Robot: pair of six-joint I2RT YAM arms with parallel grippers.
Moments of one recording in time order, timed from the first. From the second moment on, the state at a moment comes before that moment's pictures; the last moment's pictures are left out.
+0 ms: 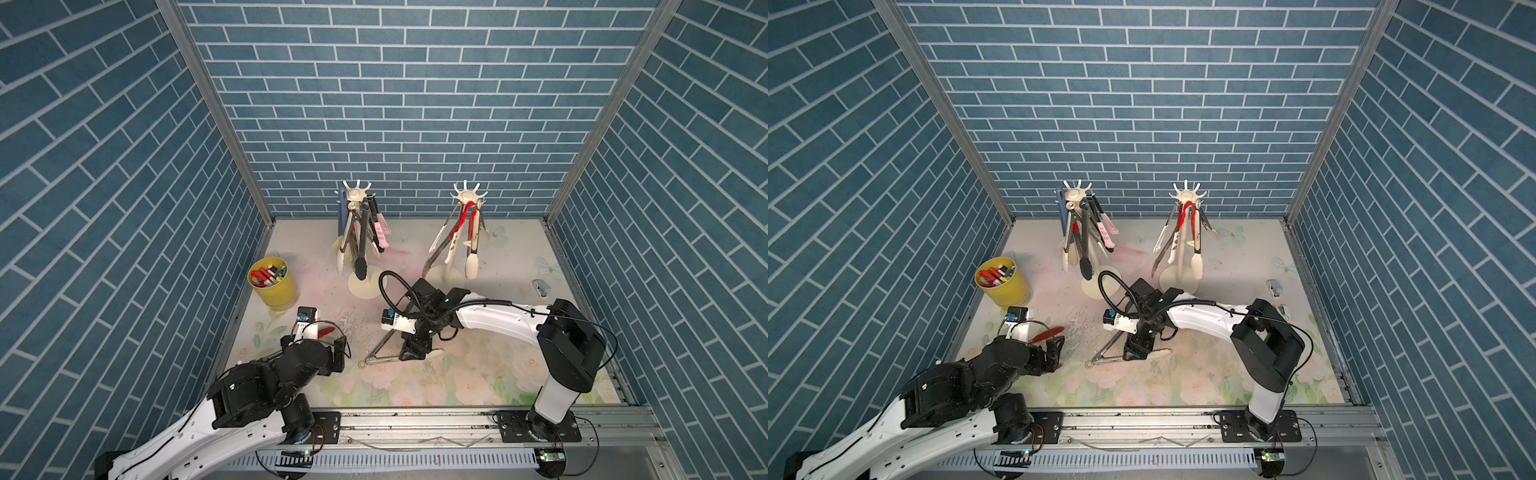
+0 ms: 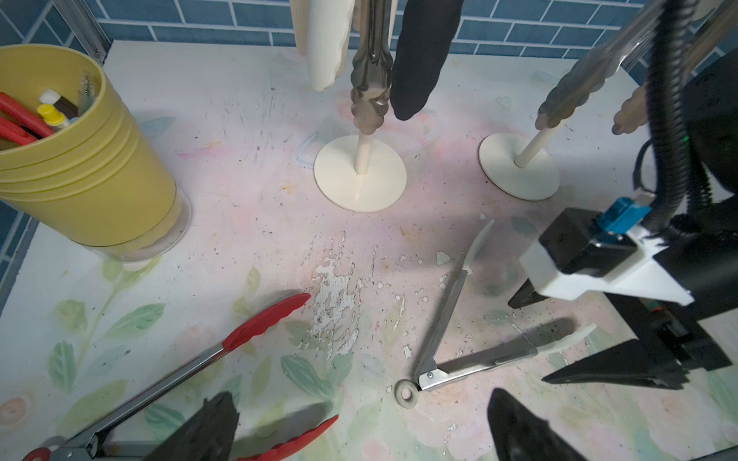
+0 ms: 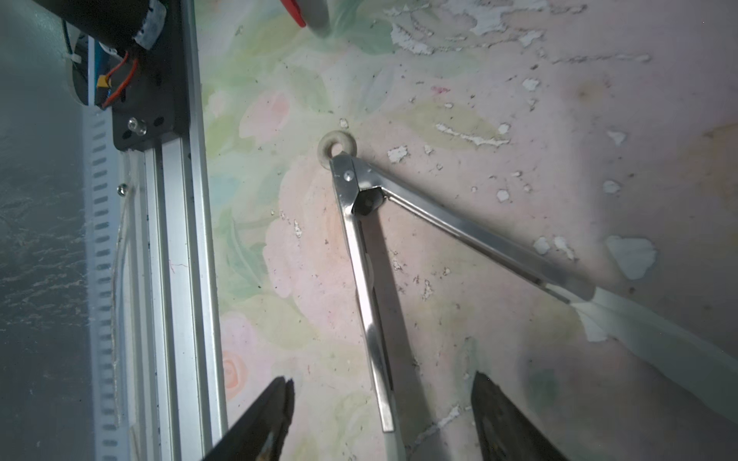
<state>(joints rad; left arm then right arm) -1.04 0.44 0.73 -1.10 -0.59 -0.70 0.98 1.77 1.16 -0.60 -0.48 -0.40</state>
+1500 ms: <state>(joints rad) -1.04 0.46 0.87 -0.98 -0.54 -0.49 1.06 1.63 1.06 -0.56 -0.34 -0.44</state>
